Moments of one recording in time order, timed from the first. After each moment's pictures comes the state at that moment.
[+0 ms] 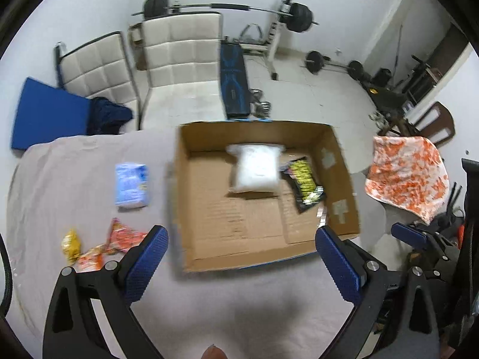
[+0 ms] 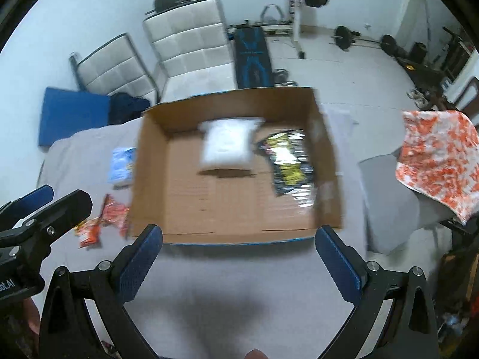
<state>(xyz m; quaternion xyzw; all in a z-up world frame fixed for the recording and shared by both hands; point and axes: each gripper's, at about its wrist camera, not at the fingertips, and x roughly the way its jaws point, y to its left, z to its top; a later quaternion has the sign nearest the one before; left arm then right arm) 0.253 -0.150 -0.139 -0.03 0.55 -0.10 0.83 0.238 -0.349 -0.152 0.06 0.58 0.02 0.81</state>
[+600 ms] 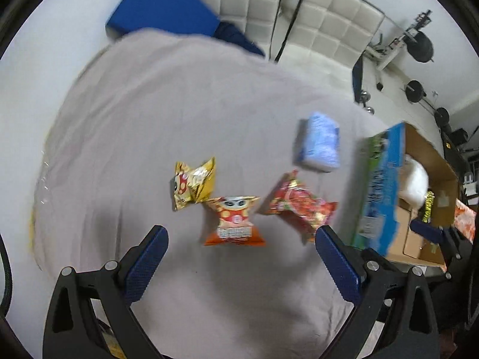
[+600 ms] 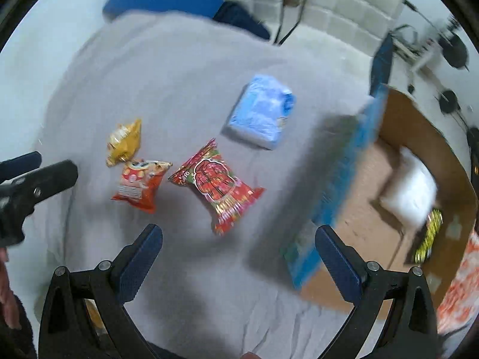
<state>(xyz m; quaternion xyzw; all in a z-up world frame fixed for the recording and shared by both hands) 0.242 0.131 -0.245 -0.14 0.63 0.10 0.76 0.304 -0.043 -0.281 -0.16 0.66 0.21 0.70</state>
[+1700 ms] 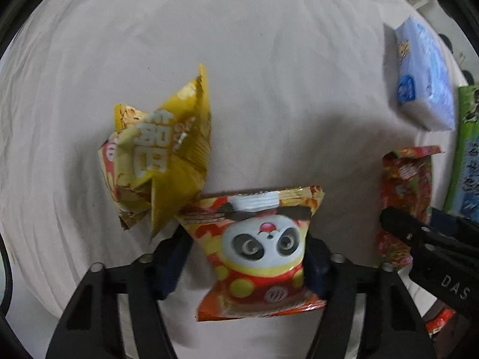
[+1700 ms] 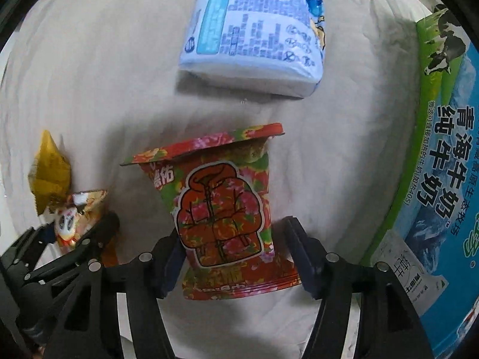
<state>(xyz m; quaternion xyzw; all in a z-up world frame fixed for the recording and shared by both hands) 0.281 0.134 -0.432 -0.11 0.75 0.09 0.64 0.368 -0.021 -0.428 -0.07 0.79 0.10 0.60</state>
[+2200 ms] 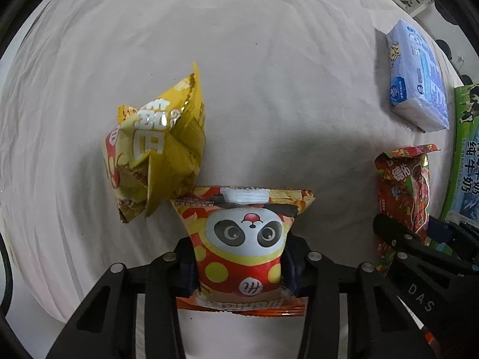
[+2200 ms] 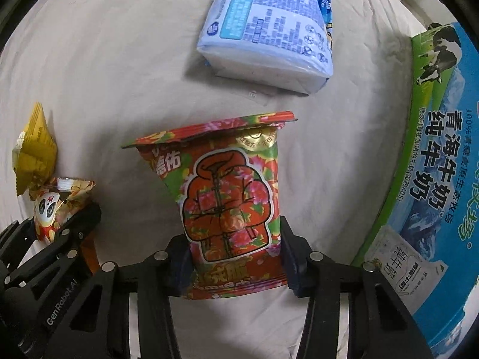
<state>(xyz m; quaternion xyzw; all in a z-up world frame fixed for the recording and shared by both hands) 0.265 0.119 -0.426 -0.12 0.73 0.09 0.66 0.309 0.014 -0.418 -0.12 0.77 0.09 0.63</state>
